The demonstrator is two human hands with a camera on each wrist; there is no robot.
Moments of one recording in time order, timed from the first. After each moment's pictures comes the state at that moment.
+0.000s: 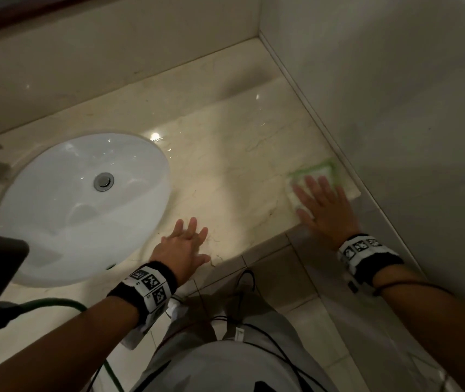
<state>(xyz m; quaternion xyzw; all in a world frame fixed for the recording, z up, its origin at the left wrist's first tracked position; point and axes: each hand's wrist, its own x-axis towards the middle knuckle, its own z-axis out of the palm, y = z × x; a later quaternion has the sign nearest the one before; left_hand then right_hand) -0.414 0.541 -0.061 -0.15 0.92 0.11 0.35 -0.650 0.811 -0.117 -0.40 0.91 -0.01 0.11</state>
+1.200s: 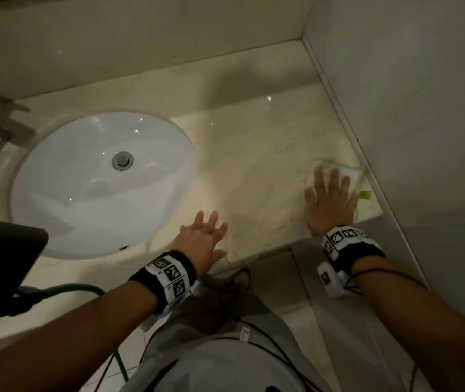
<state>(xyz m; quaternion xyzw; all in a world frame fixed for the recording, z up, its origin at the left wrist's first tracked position) -0.413 0.541 -0.056 -0.13 0.92 0.10 0.35 -0.642 0.735 -0.106 -0.21 0.96 -0.02 0.19</state>
